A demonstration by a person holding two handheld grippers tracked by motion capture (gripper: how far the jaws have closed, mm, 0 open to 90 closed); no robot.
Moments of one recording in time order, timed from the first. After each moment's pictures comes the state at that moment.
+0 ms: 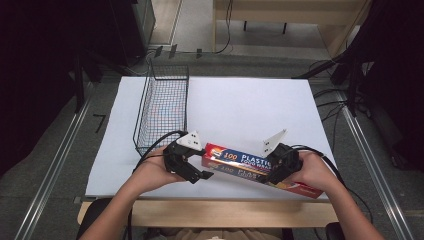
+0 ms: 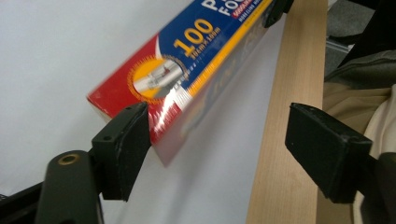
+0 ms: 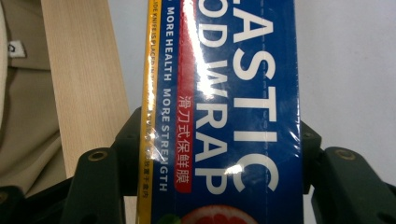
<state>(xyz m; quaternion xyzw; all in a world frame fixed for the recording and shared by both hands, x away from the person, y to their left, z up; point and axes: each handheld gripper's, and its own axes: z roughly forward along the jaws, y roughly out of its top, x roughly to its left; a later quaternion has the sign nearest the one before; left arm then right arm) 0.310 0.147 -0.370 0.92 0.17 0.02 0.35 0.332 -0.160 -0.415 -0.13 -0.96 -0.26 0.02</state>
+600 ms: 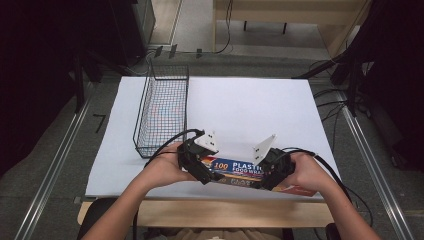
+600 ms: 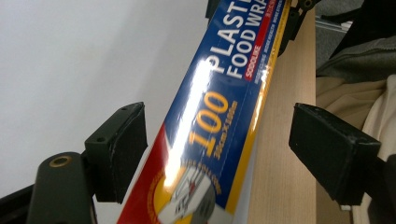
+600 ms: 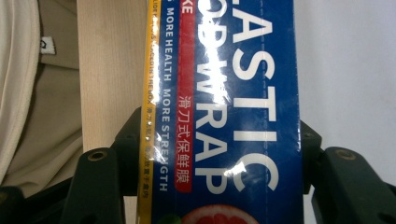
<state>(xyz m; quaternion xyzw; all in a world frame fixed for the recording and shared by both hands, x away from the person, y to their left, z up) 0.313 0.111 -0.364 0.94 0.12 0.01 0.32 0.318 -0.135 -0.406 -0.07 -0.97 -0.25 0.01</state>
